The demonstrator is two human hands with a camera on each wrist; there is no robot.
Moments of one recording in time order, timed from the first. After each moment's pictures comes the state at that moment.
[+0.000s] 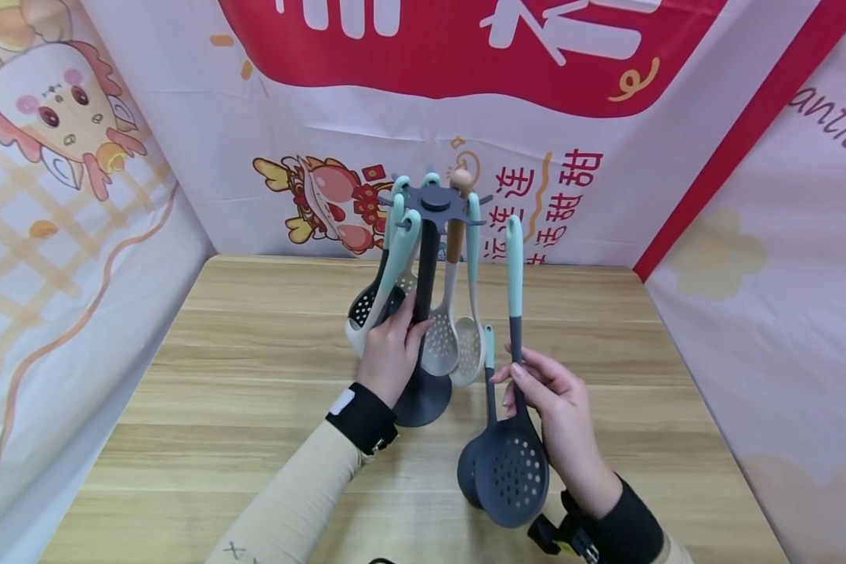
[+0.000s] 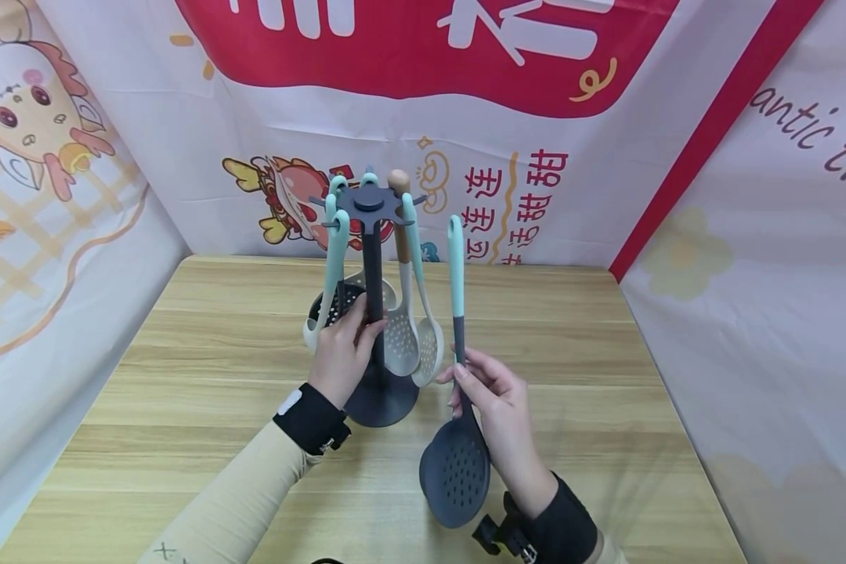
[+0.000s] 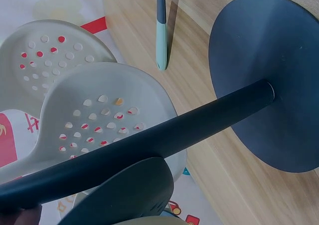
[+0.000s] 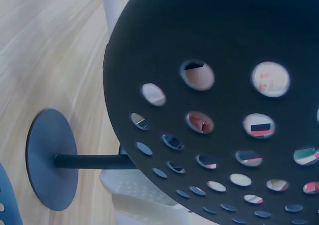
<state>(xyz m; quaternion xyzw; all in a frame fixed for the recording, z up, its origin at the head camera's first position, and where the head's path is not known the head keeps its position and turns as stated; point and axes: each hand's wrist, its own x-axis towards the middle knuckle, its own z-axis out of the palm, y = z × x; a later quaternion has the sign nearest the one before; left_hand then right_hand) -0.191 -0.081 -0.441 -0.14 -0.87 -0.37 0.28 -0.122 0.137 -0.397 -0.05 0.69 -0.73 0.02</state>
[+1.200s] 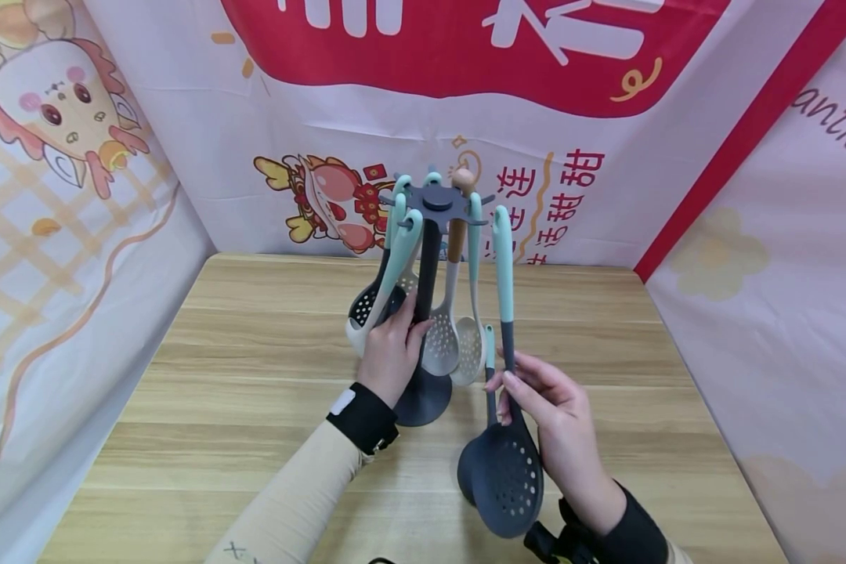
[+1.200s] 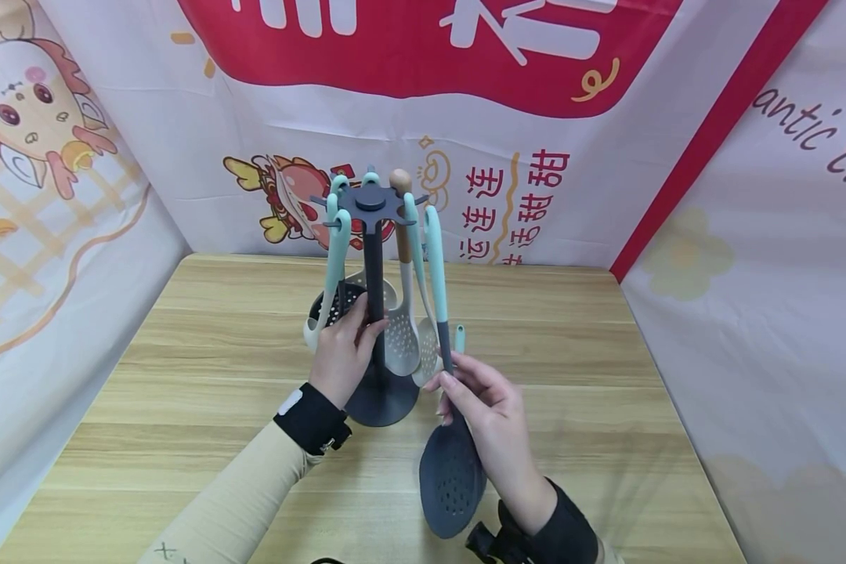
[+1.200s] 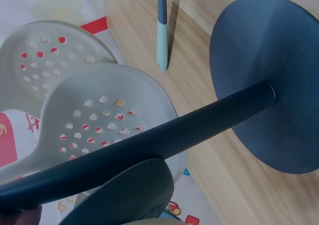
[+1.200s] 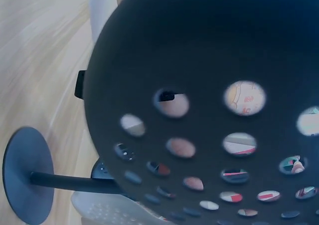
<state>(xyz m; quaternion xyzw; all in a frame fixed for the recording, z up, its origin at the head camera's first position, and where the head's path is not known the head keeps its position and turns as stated) -0.189 -0.079 -0.439 -0.13 -0.88 -0.36 0.28 -0.105 0.127 -0.382 -0.14 0.66 -0.74 -0.03</state>
